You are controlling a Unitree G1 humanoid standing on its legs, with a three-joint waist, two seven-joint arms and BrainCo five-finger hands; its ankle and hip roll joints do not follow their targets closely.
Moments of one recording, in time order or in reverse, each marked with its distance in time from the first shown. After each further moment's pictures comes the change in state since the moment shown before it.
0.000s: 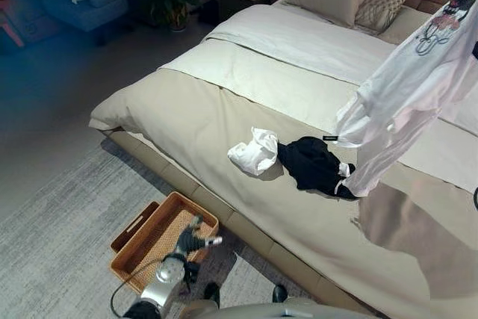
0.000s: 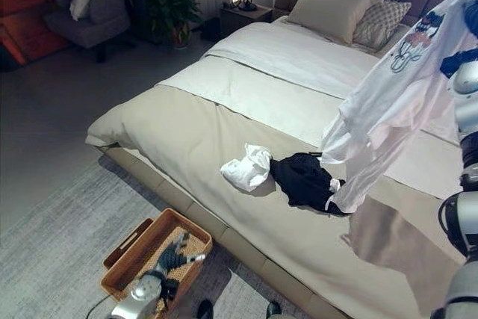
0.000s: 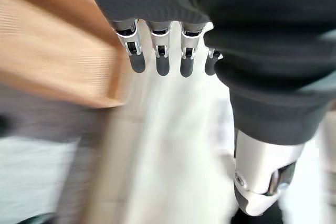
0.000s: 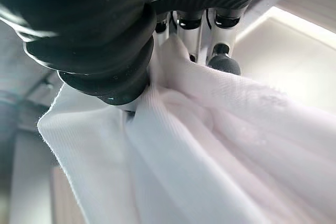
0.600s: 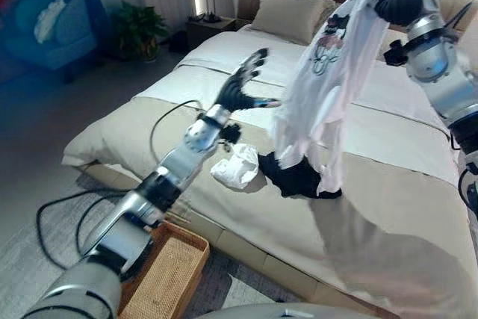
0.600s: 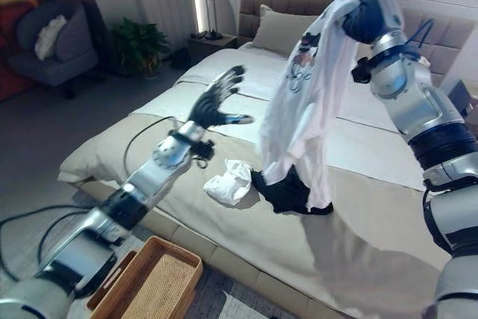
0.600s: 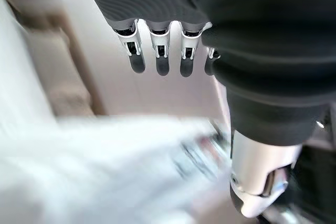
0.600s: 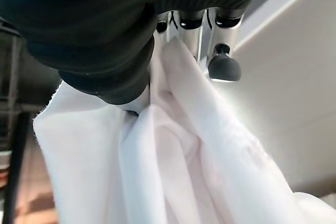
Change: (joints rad) left arm -0.845 -0.024 -0.243 -0.171 -0.180 -0.037 -0.006; right arm 0.004 0.113 0.267 -0.412 0.058 -0.038 0.257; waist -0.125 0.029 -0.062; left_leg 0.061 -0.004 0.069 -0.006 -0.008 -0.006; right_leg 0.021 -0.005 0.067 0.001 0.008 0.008
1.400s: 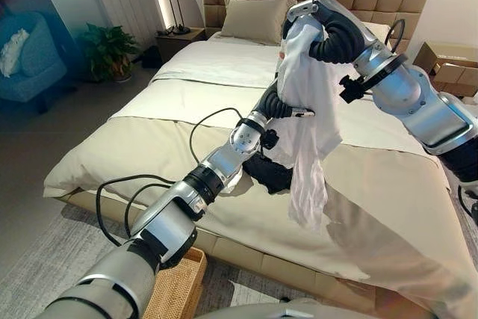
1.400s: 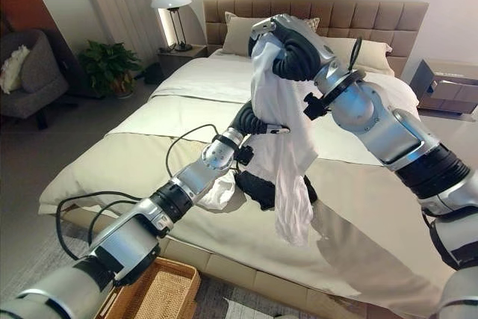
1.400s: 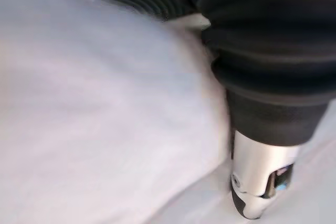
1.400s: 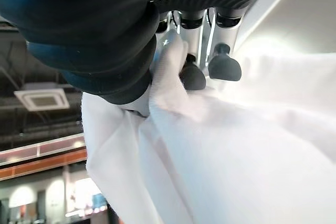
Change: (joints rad) left arm -0.038 -0.215 0.000 0.302 0.182 0.022 0.097; right arm 0.122 -0.042 0.005 -0.418 0.126 -0.047 0.139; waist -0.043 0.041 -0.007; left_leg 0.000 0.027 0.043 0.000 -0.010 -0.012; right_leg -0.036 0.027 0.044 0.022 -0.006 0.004
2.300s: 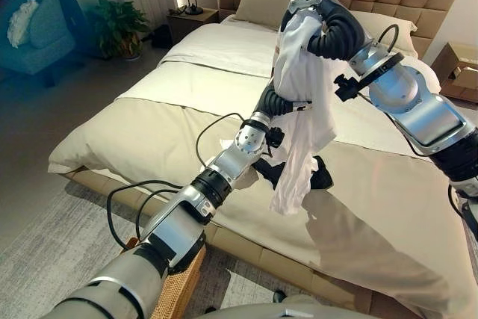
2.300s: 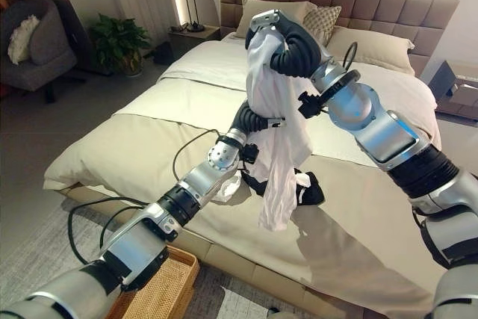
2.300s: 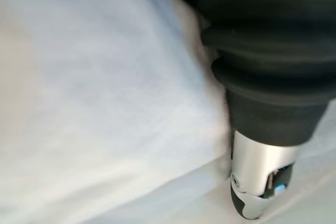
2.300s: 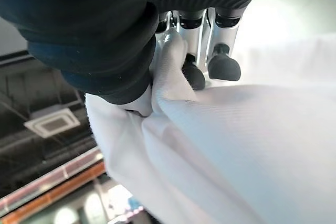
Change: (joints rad) left arm 0.019 -0.087 0.079 -0.016 -0.064 0.042 0.088; right arm 0.005 0.049 -0.001 -0.001 0.238 0.015 0.017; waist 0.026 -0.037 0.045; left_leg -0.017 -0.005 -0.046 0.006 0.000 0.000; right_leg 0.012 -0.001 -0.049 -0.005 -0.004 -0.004
